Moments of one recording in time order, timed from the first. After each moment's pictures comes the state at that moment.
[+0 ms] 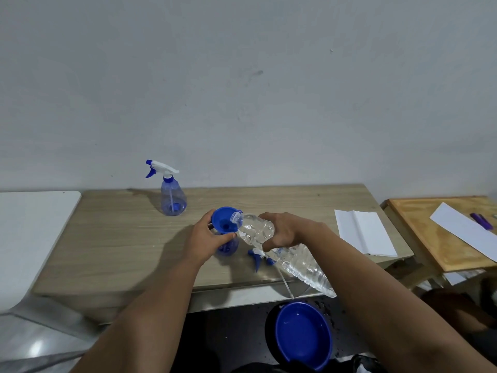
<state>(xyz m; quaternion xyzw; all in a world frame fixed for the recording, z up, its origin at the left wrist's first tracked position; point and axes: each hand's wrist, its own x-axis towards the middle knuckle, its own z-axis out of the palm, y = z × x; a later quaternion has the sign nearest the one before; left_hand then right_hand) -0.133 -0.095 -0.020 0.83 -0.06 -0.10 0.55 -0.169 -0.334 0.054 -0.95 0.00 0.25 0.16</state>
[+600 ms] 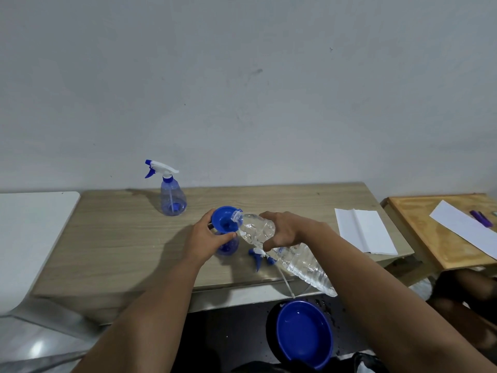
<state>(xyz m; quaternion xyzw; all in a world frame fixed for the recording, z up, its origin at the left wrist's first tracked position) -0.131 -0.092 -0.026 0.82 -0.08 -0.10 0.55 -0.168 -0.335 0.052 -0.95 0.02 0.26 0.17</state>
